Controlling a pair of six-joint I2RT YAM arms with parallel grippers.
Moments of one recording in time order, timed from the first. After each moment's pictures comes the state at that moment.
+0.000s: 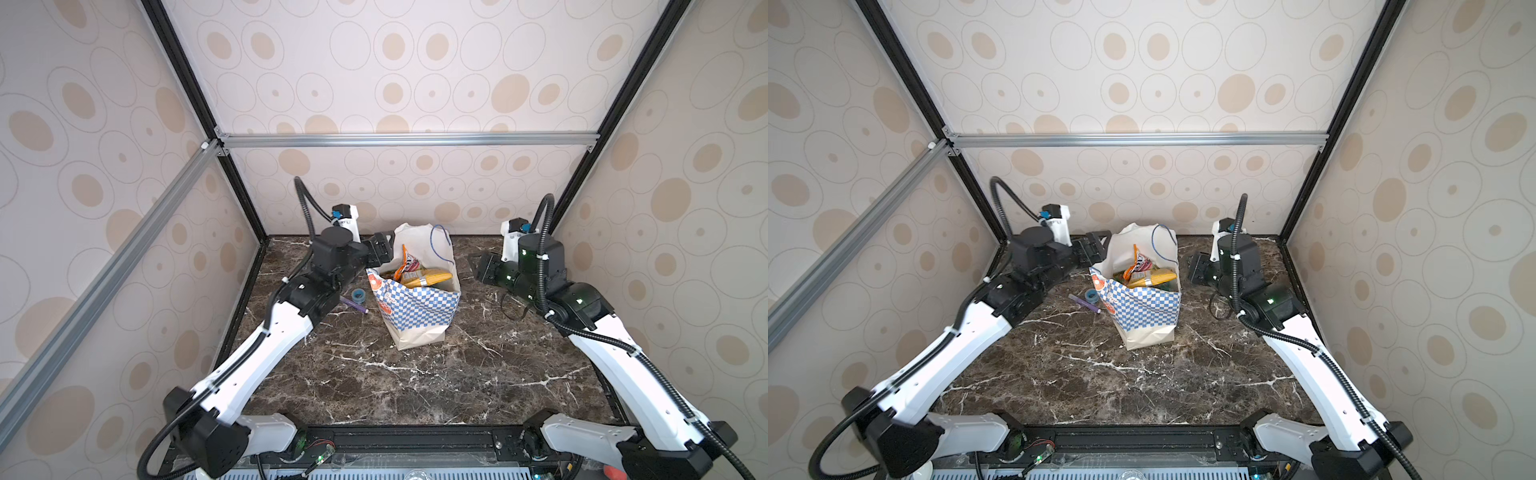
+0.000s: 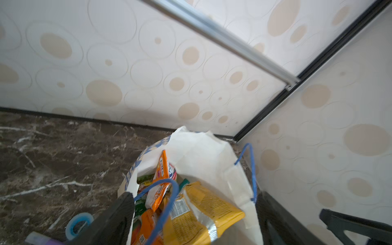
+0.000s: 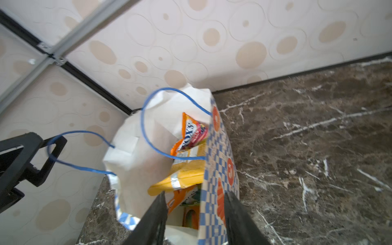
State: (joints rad) left arm -0.55 1.23 1.33 -0.25 -0.09 -0.52; right arm 0.53 1.17 1.44 -0.68 0.09 0.51
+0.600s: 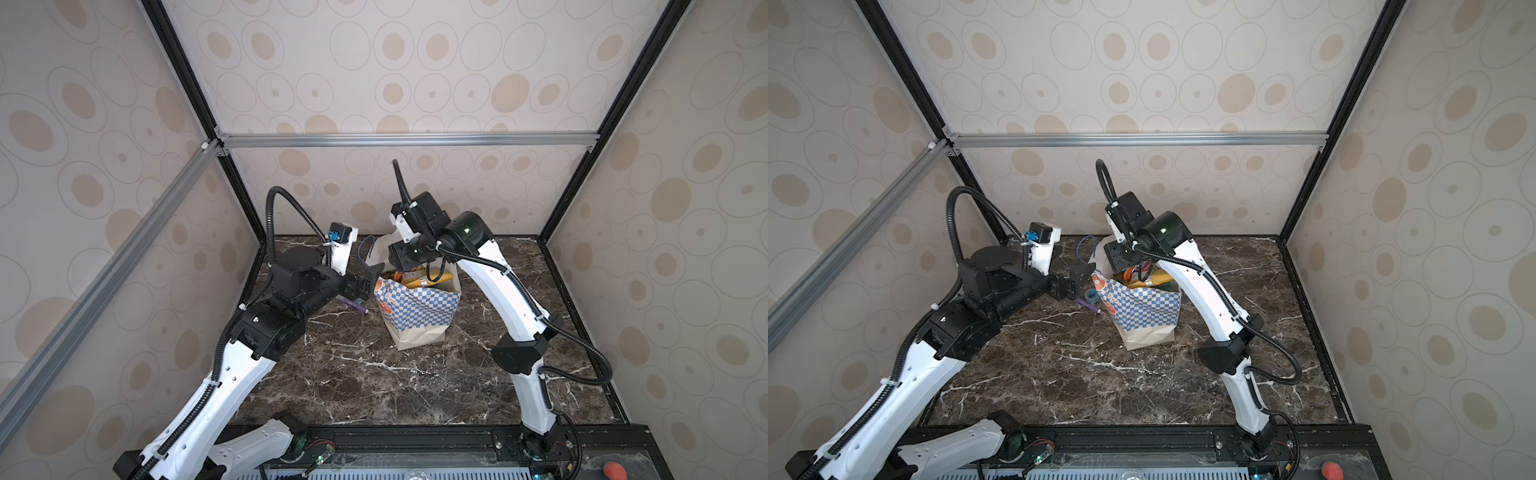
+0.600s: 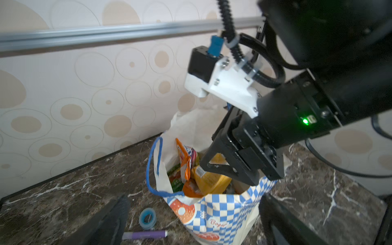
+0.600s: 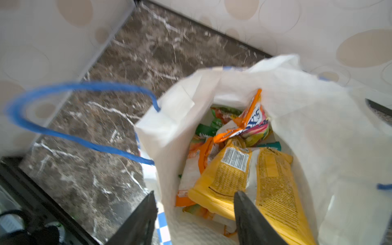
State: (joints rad) left arm -0.55 1.02 1.26 -0.51 0.06 0.03; right arm 0.78 2.15 2.68 -1.46 0.07 0.24
